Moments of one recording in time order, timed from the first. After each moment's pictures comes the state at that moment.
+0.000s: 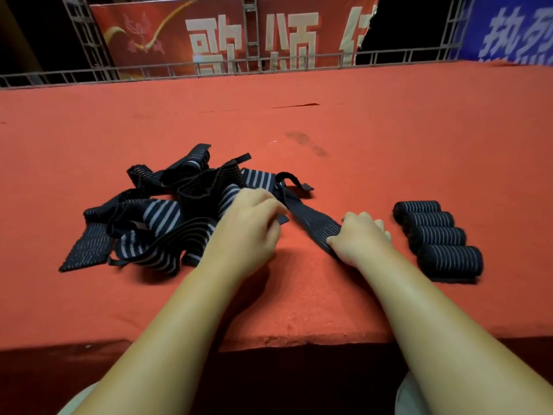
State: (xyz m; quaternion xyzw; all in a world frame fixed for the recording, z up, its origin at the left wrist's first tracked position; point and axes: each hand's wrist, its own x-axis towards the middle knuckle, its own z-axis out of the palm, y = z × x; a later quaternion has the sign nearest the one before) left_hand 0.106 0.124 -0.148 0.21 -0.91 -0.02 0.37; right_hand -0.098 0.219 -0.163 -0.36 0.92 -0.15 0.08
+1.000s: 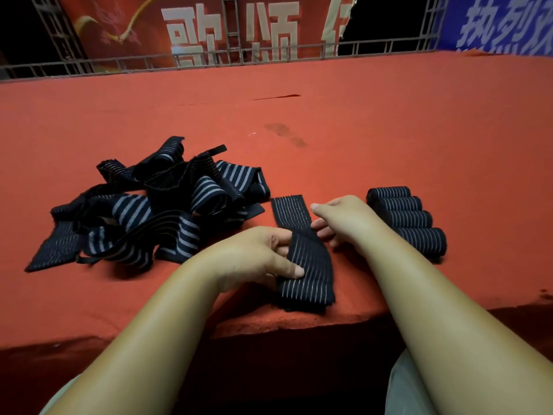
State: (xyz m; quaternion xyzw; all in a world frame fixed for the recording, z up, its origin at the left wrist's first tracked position) left_hand 0.082 0.173 -0.152 0.22 -0.71 -0.67 0.00; right_hand -0.121 0.244 -0.150 -0.33 0.79 -0.42 0.30
